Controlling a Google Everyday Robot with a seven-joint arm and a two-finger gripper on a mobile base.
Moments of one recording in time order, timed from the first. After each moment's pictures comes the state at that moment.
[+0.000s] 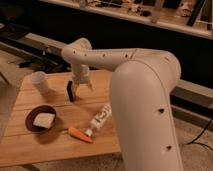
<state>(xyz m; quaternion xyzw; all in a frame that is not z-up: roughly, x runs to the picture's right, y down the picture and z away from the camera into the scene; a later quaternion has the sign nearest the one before) -0.124 0.005 0.808 -0.25 0.21 0.63 0.70</state>
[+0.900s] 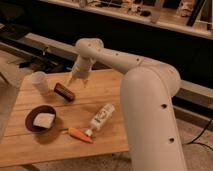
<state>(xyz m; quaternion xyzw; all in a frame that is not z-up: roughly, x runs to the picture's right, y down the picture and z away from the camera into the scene) -0.150 -0.019 0.816 -0.40 0.07 0.63 0.66</state>
